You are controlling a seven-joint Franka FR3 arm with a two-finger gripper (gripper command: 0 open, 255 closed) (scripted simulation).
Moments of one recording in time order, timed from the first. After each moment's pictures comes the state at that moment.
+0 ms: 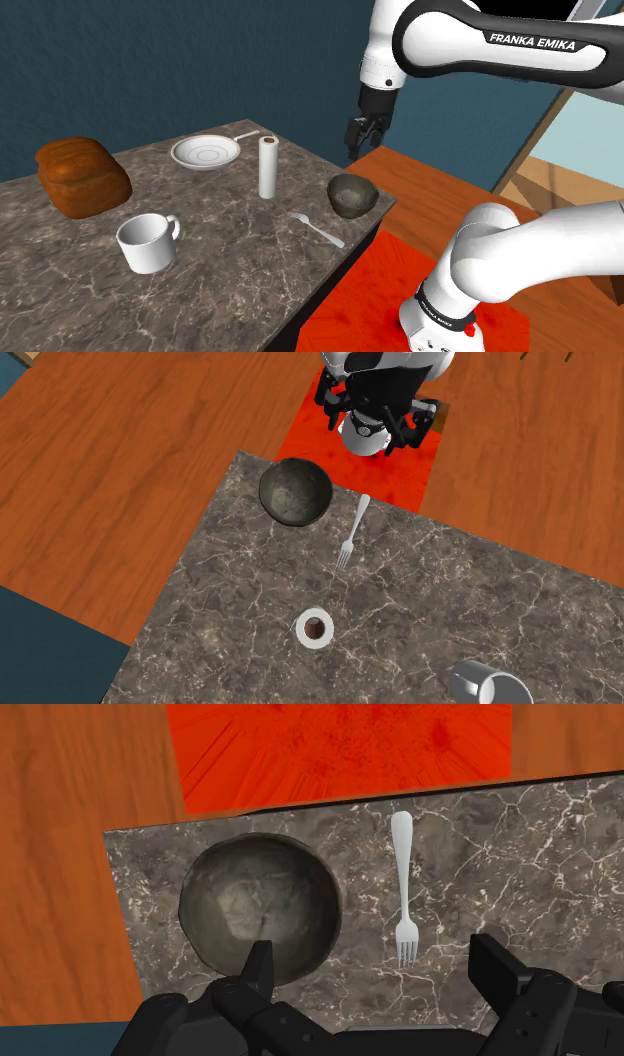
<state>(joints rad) 0.02 -0.77 0.05 -2.38 -0.03 1.60 0.13</state>
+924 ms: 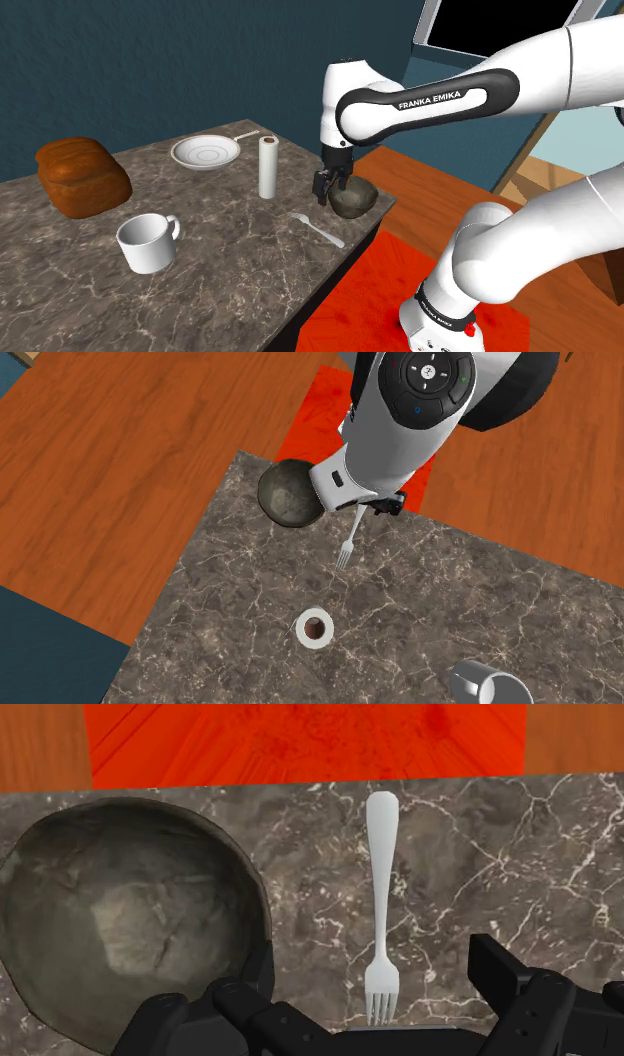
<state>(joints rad) 0.06 -0.51 0.06 -2.57 0.03 1.95 0.10</state>
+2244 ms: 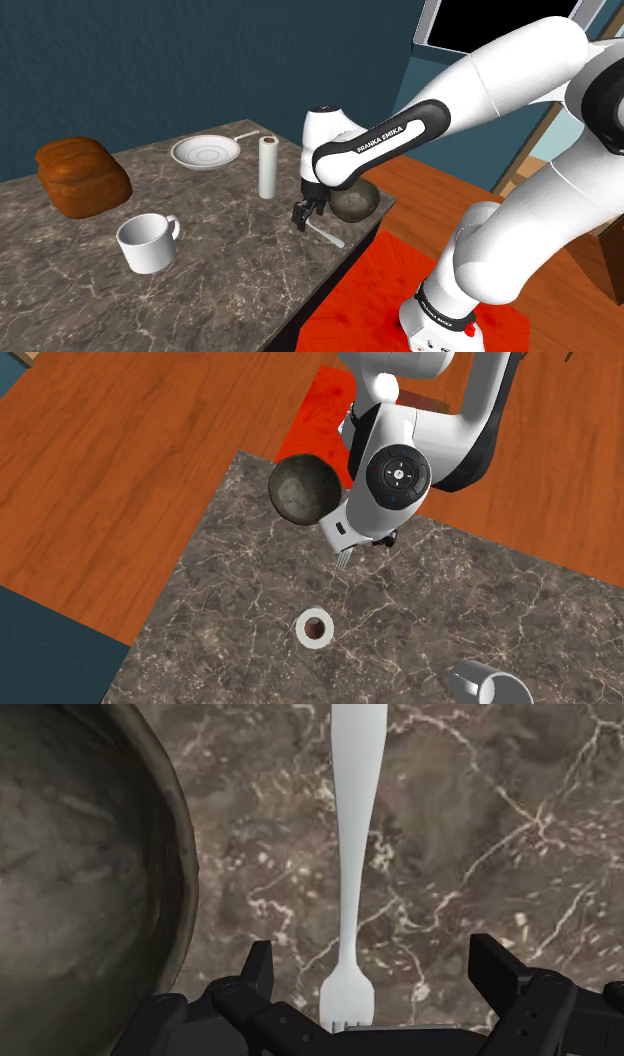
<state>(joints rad) 0.10 -0.26 0.09 -2.65 0.07 2.33 0.08</state>
